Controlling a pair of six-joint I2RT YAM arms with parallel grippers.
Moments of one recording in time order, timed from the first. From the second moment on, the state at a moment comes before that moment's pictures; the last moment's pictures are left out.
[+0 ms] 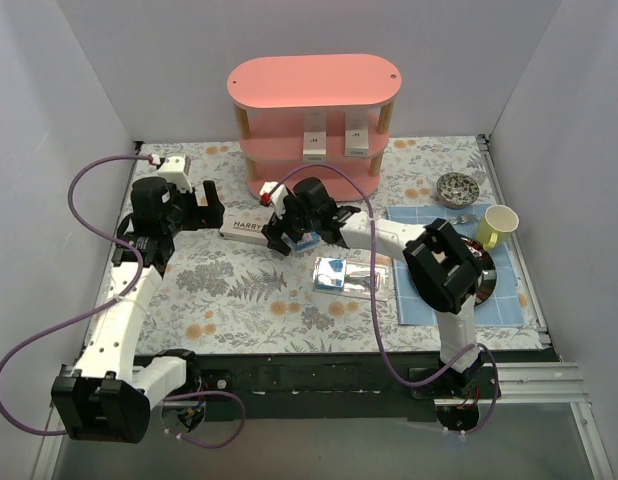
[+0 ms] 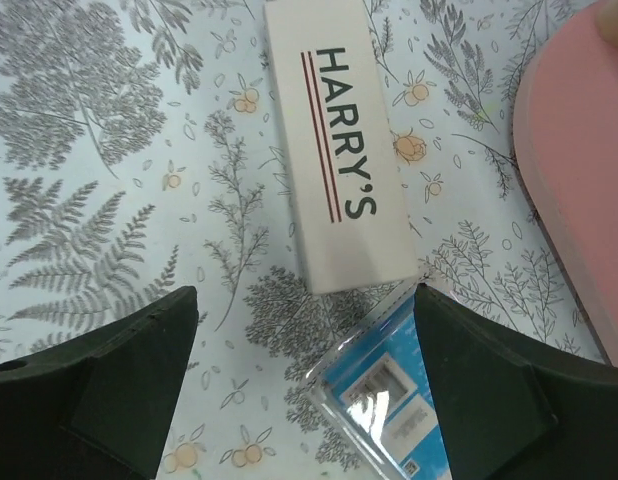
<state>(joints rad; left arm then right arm) -0.07 1.07 1.00 -0.37 0.13 -0.09 0.81 1.95 1.37 0.03 -0.34 -0.25</state>
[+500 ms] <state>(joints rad) 0.07 0.99 1.00 -0.46 0.22 -0.13 0.81 2.26 1.72 -0.12 -0.38 -0.37</state>
